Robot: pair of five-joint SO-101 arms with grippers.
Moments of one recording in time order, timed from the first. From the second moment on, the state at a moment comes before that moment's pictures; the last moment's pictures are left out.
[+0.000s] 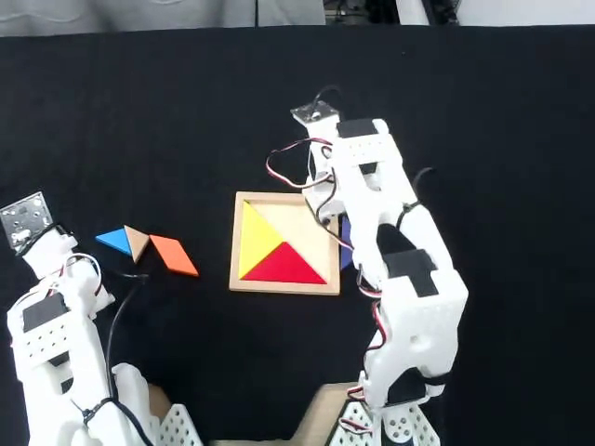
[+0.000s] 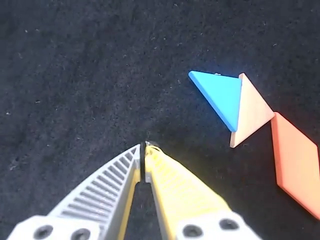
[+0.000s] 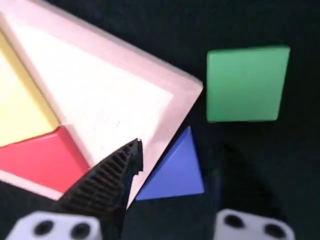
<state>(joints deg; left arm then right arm) -33.0 -51.0 75.0 43.0 -0.7 -10.4 24.3 -2.5 77.9 12.3</state>
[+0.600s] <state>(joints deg) -33.0 -51.0 75.0 43.0 -0.7 -14.0 33.1 -9.8 77.3 12.2</state>
